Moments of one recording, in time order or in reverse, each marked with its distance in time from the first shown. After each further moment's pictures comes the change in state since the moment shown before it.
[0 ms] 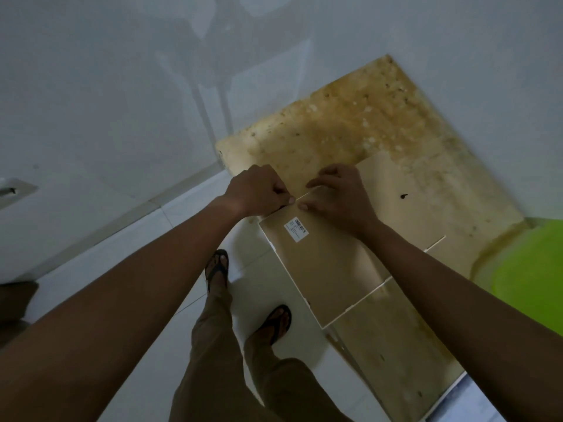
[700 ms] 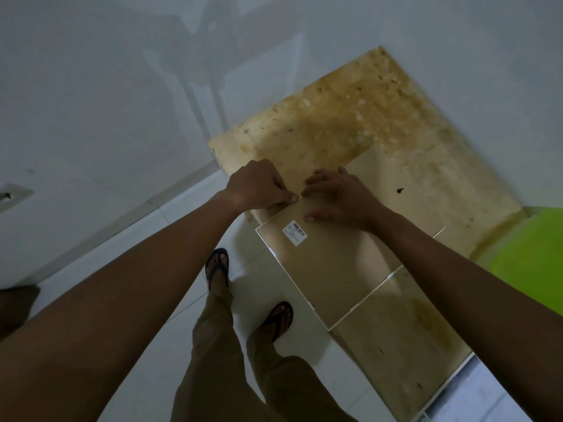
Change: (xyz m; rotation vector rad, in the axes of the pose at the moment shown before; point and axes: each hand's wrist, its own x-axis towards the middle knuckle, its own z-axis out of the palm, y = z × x) left_hand 0.012 0.010 0.005 -0.025 -0.012 -0.060; right_hand 0.000 0.006 -0.023 0.059 -0.310 -0.069
